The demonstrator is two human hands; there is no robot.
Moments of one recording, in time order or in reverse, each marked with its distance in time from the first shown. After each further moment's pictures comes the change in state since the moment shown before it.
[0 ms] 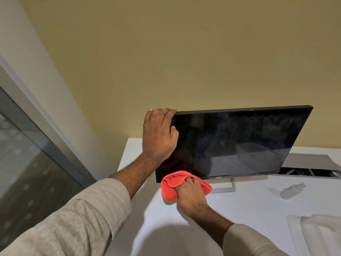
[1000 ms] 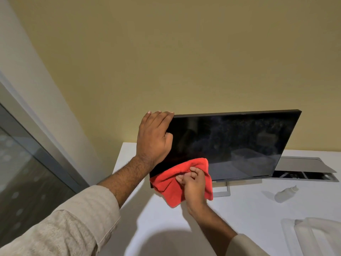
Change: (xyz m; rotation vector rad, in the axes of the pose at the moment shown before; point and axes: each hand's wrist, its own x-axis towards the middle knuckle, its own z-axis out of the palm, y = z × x) left_hand 0.011 0.008 -0.014 -0.019 -0.131 0.034; right_hand 0.003 -0.002 -0.033 1.771 0.549 0.538
